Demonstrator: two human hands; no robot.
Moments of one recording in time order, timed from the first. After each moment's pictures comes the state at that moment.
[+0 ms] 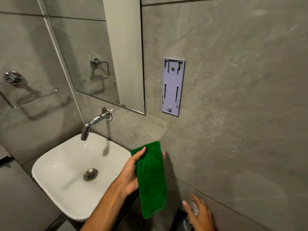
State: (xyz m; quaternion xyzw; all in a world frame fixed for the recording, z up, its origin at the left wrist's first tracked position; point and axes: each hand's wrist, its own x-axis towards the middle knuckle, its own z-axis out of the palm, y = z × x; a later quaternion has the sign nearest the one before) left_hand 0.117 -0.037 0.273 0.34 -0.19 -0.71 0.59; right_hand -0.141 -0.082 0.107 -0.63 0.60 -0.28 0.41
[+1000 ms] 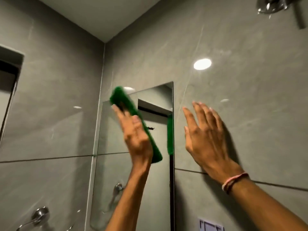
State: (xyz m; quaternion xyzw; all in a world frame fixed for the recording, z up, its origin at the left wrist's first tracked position) left_hand 0.195 -0.107 0.721 0.30 -0.44 0.23 0.81; right_hand 0.036 -0.162 0.730 -0.69 0.30 -0.56 -0.35
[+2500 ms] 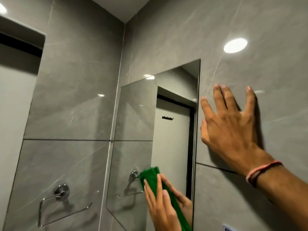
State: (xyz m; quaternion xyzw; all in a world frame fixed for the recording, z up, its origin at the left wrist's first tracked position) left_hand 0.202 -0.204 0.508 0.57 -0.32 0.15 0.75; right_hand 0.058 -0.178 0.739 -0.69 0.37 -0.43 -0.44
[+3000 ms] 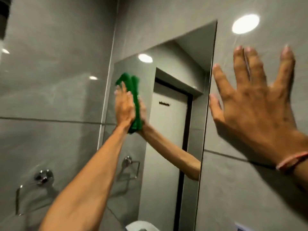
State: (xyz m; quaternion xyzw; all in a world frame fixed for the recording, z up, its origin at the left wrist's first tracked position) left_hand 0.437 -0.239 0.722 0.53 -0.38 0.25 0.72; right_hand 0.067 -0.224 0.744 -0.62 0.33 -0.48 -0.53
